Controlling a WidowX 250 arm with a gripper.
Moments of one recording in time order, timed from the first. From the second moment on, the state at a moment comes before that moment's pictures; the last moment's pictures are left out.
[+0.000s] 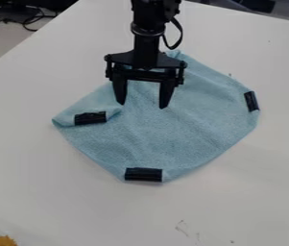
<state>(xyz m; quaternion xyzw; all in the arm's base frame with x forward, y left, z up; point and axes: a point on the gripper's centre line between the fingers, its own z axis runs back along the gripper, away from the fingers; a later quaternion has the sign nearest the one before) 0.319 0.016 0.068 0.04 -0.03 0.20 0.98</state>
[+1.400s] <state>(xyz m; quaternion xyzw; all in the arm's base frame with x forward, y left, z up) 0.310 0.091 0.009 -0.02 -0.04 0.23 0.97</state>
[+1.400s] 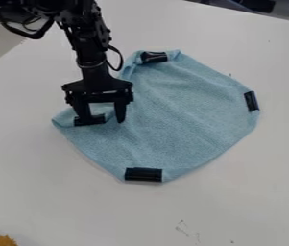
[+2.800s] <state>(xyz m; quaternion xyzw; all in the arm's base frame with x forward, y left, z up) 0.329 0.085 0.024 0.01 -0.03 0.24 0.97</state>
